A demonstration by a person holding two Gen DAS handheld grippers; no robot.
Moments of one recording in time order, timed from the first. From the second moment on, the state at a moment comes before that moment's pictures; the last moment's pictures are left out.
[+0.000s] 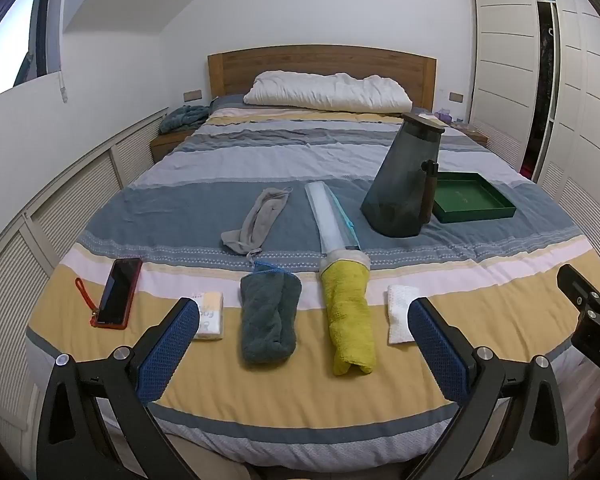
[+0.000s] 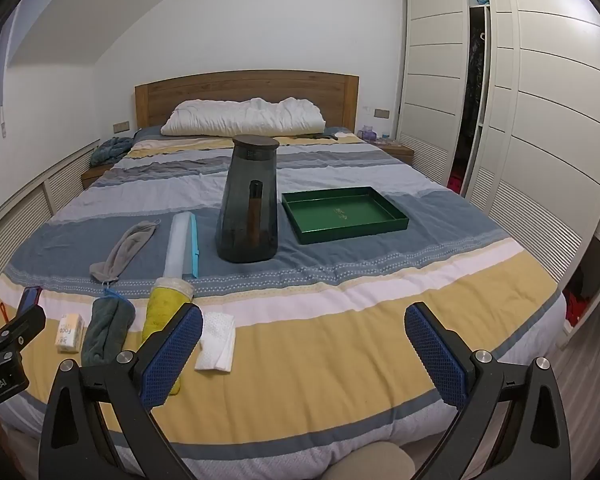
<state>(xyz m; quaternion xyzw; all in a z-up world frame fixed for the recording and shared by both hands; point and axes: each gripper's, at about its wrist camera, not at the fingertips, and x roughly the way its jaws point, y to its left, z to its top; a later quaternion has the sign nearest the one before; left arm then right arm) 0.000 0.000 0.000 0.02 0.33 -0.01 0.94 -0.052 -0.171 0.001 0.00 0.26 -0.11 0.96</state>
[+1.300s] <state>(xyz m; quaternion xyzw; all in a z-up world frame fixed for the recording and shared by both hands) 0.002 0.000 -0.007 0.01 0.34 0.00 0.94 -0.045 -0.172 -0.003 0.00 0.26 -0.11 0.96</state>
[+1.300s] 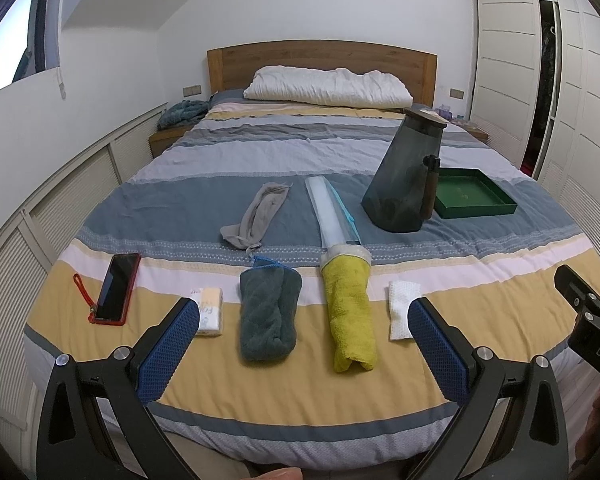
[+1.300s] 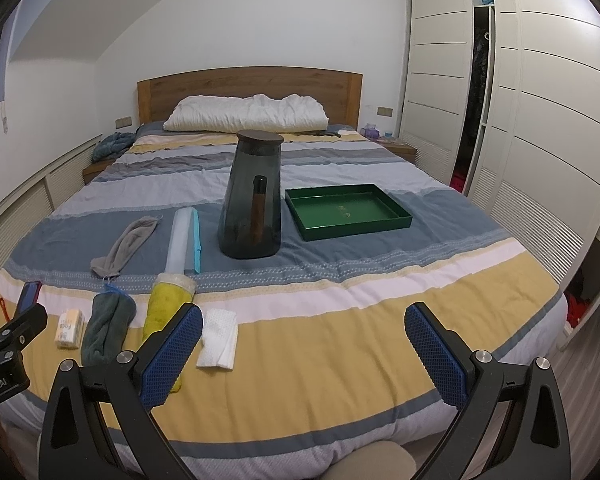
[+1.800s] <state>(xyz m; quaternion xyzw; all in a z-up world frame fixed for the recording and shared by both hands) 0.005 0.001 -0.009 0.01 0.35 -0.01 0.94 -0.042 -0.173 -0.005 0.00 0.27 -0.11 0.96</state>
